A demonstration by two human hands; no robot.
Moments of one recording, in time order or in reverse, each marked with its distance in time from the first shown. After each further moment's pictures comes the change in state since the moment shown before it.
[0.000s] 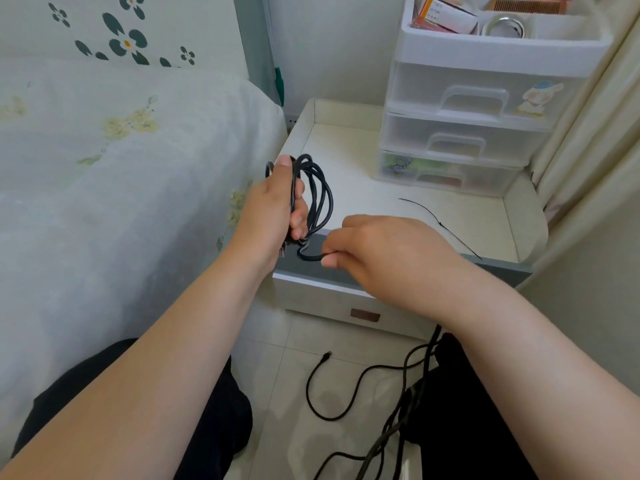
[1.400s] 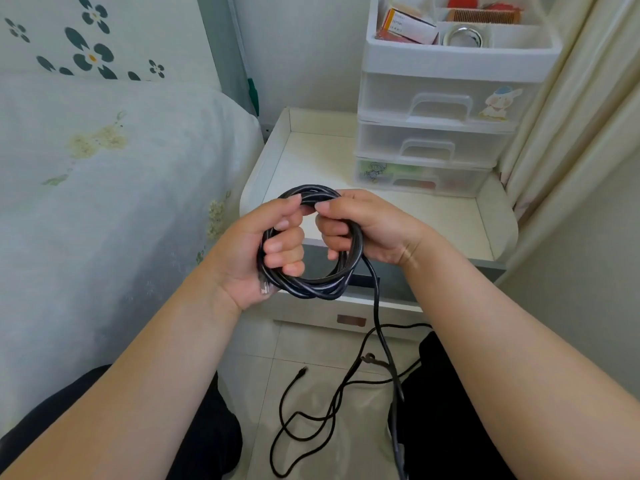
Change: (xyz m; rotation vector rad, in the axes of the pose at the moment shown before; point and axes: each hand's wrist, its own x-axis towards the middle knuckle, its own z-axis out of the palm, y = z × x) left_hand -0.024 0.013 -0.002 -0.459 -0.477 -0.371; right_hand 0.047 0.066 0.033 1.681 -0.228 0.121
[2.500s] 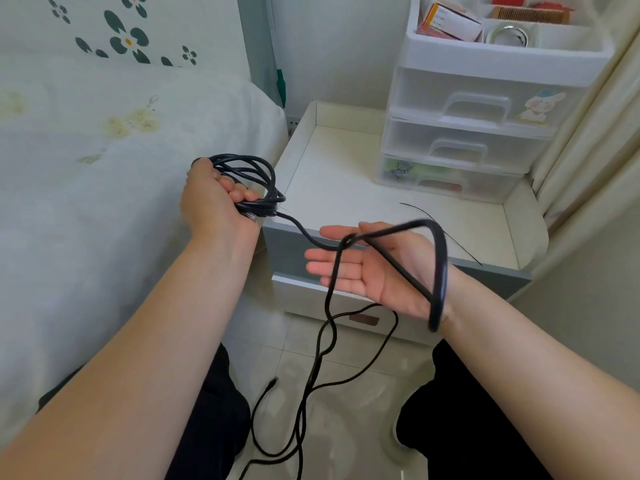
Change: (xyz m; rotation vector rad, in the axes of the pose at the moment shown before) left_hand 0.020 0.035 -0.039 -0.544 0.734 0.541; right_hand -0.026 0.024 0.033 0.532 0.114 0.232
